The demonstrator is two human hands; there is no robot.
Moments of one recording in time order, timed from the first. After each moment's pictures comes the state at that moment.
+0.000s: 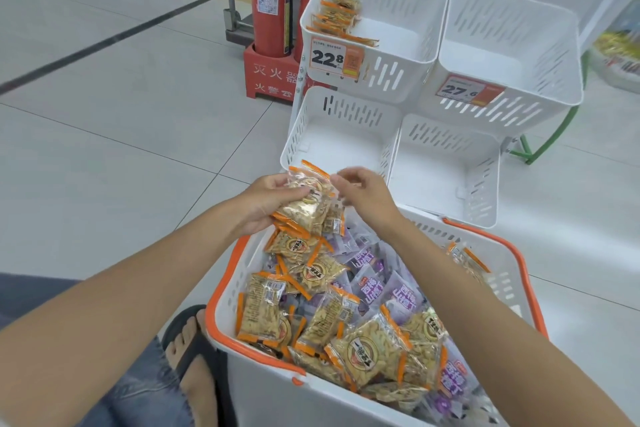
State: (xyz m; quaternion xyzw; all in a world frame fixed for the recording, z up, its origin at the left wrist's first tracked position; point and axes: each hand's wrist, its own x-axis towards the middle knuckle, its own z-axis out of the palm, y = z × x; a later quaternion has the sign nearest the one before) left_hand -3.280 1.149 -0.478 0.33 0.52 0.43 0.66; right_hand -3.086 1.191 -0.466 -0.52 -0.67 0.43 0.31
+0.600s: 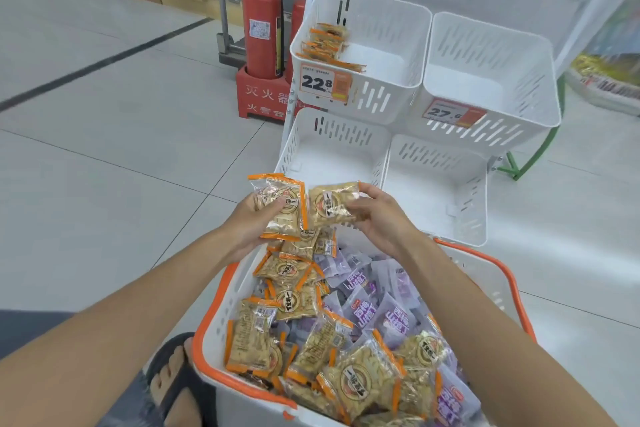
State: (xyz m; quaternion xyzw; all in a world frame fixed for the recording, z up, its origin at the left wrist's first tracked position) left_hand -3.286 1.154 -0.492 0.30 0.56 0.49 0.60; right_hand -3.067 1.200 -0.442 -0.47 -0.44 0.67 0.37
